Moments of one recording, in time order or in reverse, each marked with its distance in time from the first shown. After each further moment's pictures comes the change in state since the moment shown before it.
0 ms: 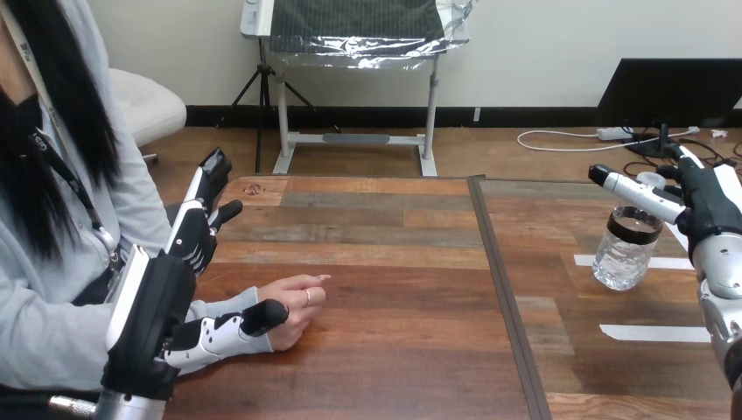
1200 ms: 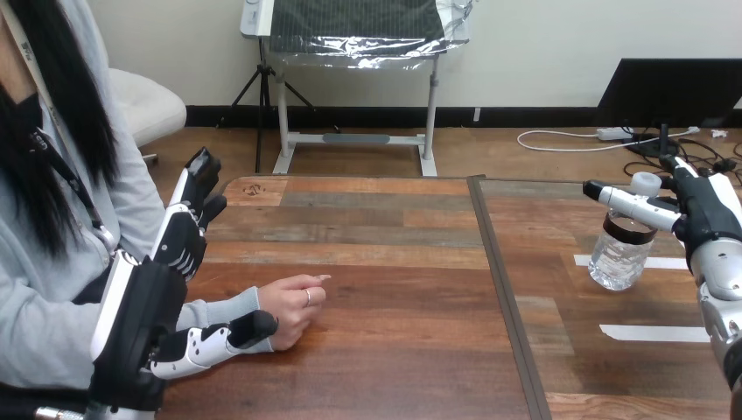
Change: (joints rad) left arm 0.054 0.001 0.000 -0.076 -0.083 0.003 -0.060; right arm 0.002 0.002 0.000 0.002 -0.010 0.037 0.026
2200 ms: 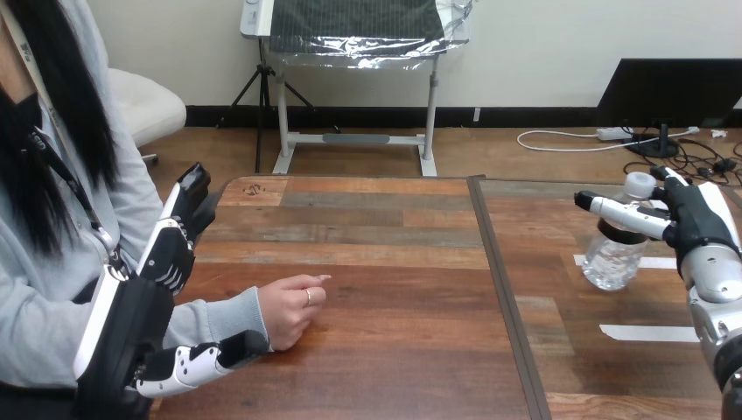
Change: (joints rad) left arm 0.070 0.024 0.006 -0.063 -0.020 0.004 -0.019; right arm 0.000 0.023 0.004 0.004 -0.002 0.031 -0.006
